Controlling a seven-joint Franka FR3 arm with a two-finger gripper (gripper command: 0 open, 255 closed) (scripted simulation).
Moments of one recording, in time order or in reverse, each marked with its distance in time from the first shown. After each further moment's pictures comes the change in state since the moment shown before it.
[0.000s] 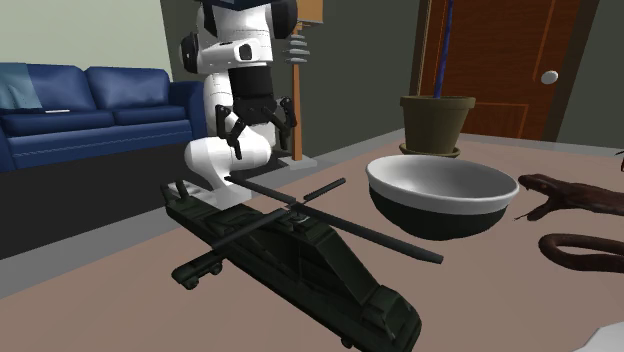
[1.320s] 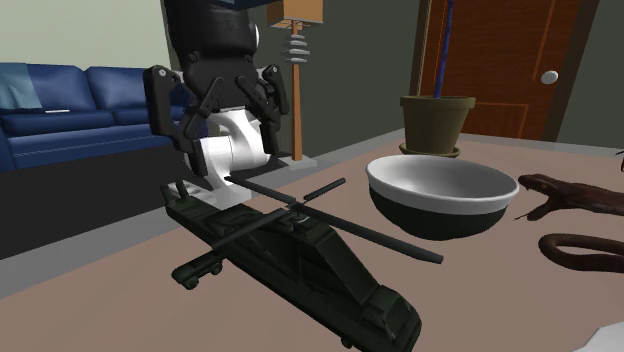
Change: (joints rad) arm 0.033 0.627 -0.164 0.642 -0.017 0.054 -0.481
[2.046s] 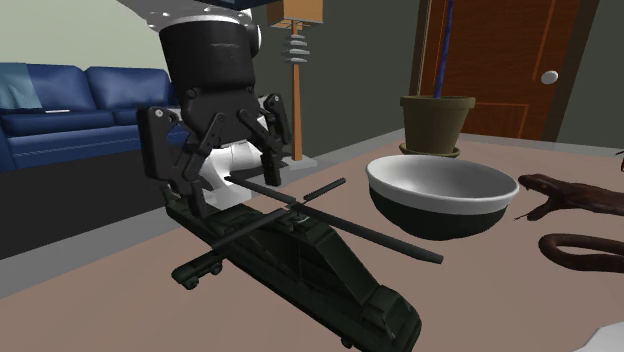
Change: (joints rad) arm -0.002 0.082 -0.009 0.012 0.016 0.076 -0.066
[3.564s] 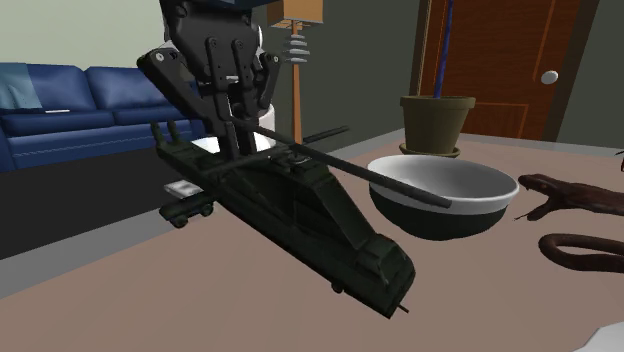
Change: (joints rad) arm -0.002 0.038 -0.002 0.202 0.003 -0.165 0.014
